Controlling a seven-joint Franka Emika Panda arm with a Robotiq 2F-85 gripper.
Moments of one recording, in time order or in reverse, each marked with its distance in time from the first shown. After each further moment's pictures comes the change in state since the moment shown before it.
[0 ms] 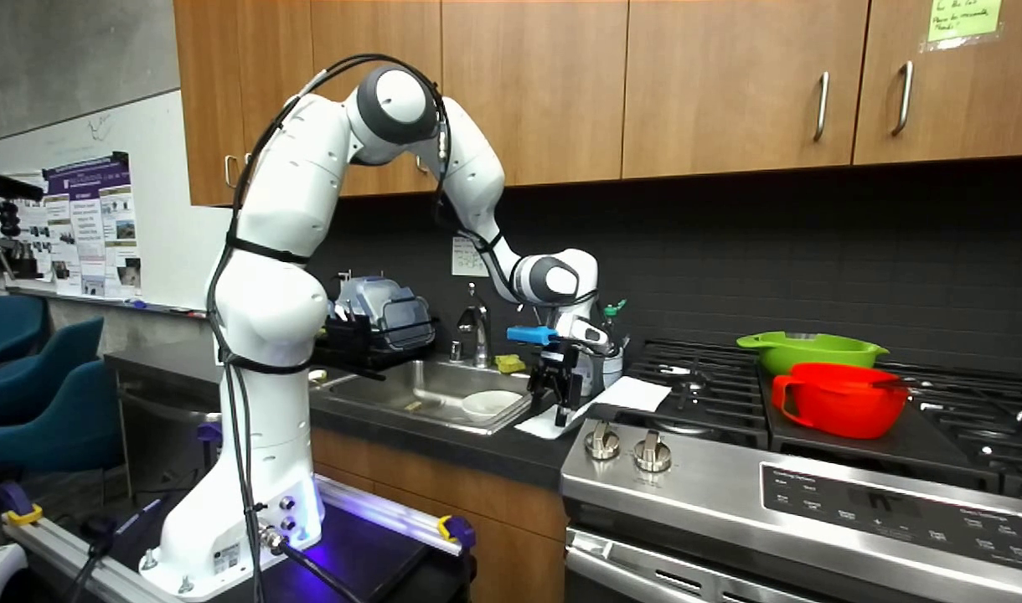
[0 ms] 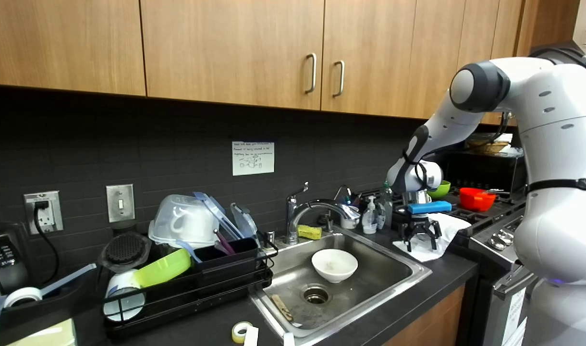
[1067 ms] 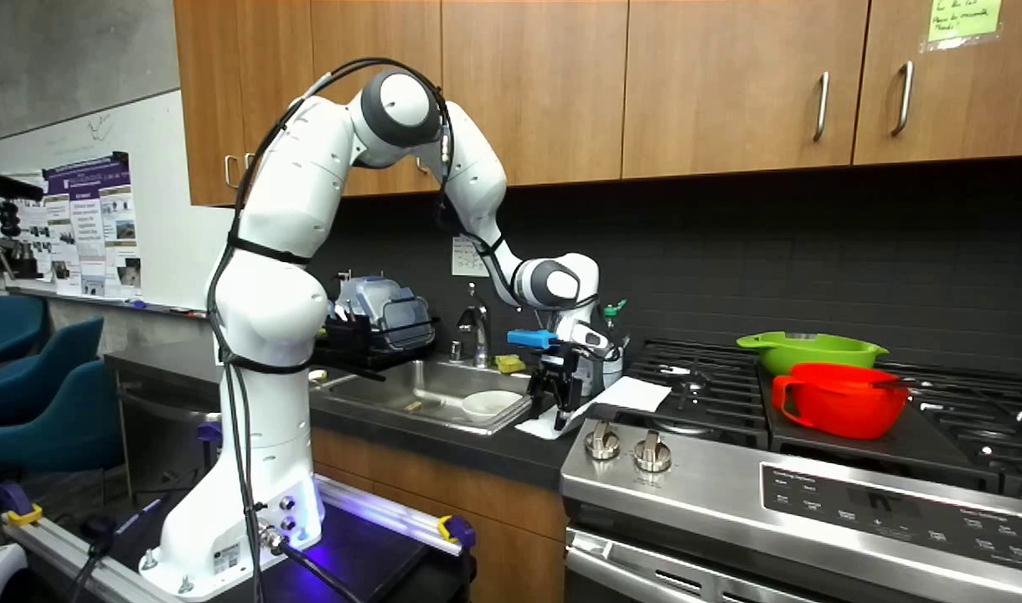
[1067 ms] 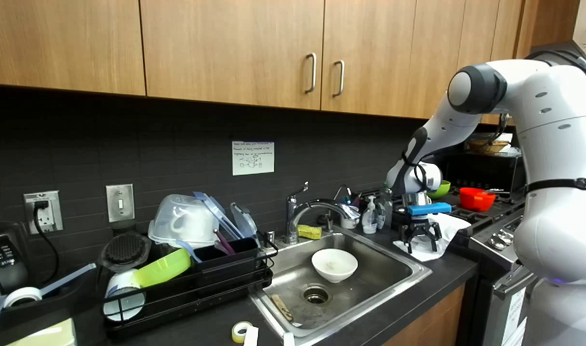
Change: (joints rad) arm -0.001 0.020 0.000 0.008 0.003 -0.003 0.000
